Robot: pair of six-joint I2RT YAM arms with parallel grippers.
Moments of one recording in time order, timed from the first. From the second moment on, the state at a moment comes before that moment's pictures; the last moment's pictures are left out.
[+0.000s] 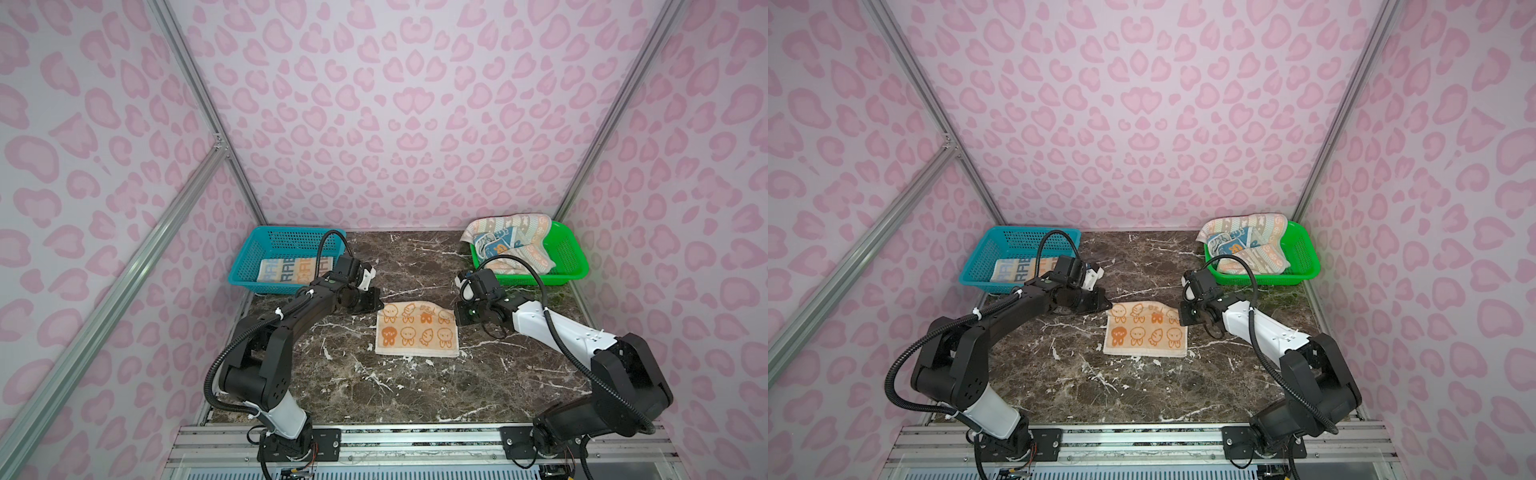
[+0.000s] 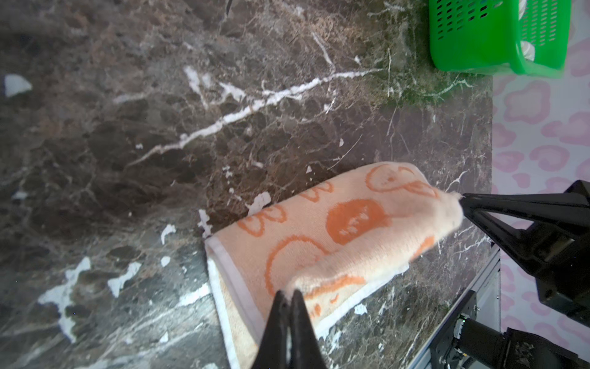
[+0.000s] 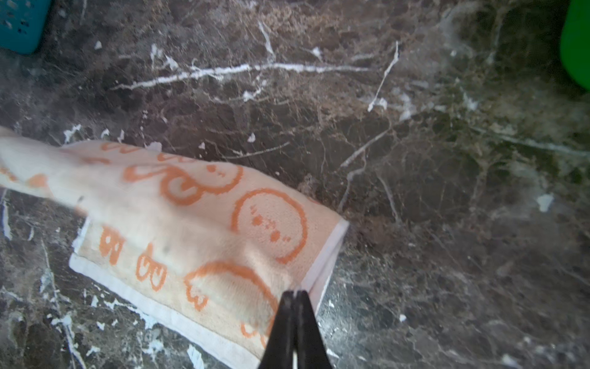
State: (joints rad) left arm -0.34 1.63 1.05 -0.49 0.48 -0.36; right arm 0.49 1.47 0.90 -0.44 -0.09 0.31
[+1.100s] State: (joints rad) left arm -0.38 1.56 0.83 -0.53 0.51 -0.38; right arm 0.63 1.39 0.69 -0.44 -0.03 0.45
